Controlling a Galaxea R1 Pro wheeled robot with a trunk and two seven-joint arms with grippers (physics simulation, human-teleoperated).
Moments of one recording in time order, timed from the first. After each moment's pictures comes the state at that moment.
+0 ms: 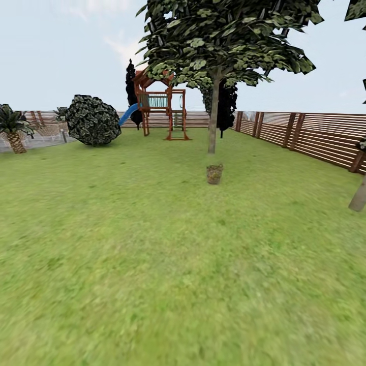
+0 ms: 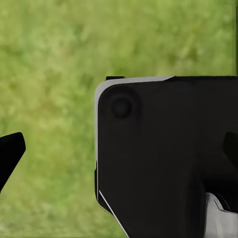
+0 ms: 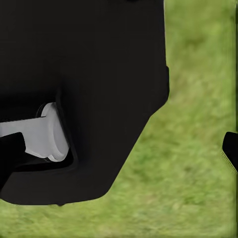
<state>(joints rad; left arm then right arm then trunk) -0.01 0.02 0.01 -0.03 0.00 -0.34 -0.01 0.00 0.01 -0.12 0.00 -0.01 0.00 0.03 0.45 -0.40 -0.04</state>
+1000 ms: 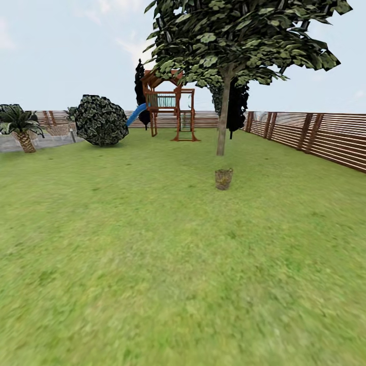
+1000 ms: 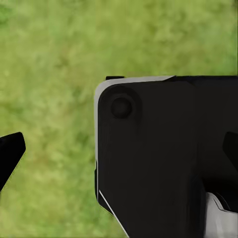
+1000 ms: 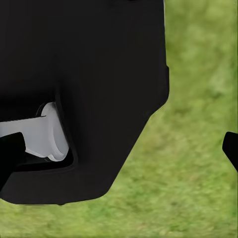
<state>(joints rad) -0.01 0.02 0.01 -0.03 0.00 -0.34 -0.01 0.00 0.01 -0.12 0.01 -0.01 0.00 0.03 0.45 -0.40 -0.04</state>
